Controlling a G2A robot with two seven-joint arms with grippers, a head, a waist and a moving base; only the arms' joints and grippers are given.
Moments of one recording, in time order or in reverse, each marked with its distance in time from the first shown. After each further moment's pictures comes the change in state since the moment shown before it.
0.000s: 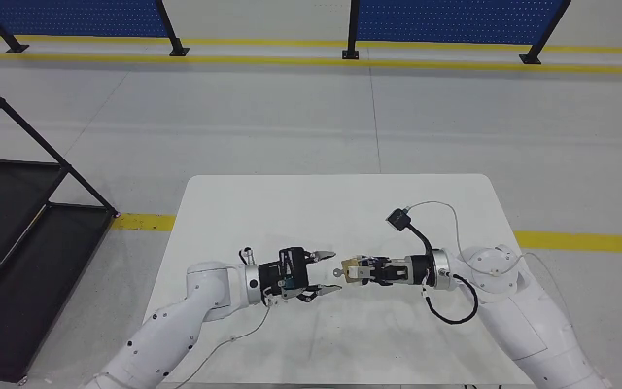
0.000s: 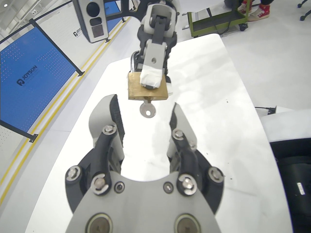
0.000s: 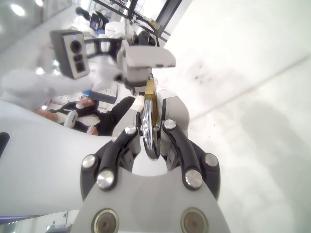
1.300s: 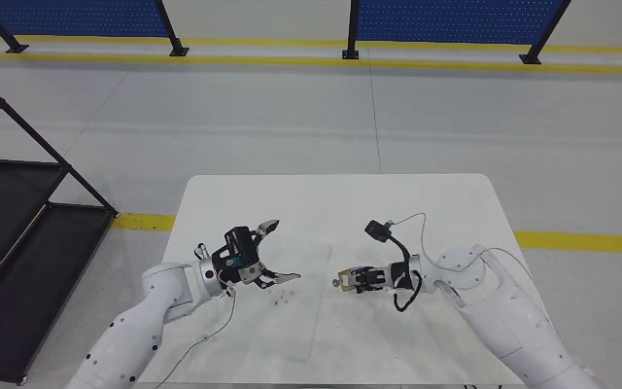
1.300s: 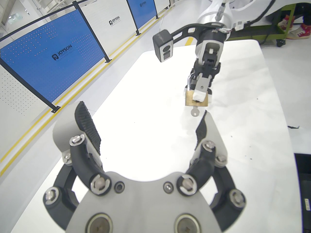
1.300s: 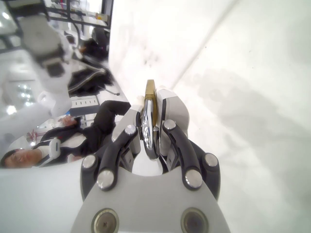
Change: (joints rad) left arm 0.151 0.036 -0.245 -0.006 -0.085 0.012 0.040; right arm 0.069 -0.028 -0.149 0.051 -0.259 0.376 -0.064
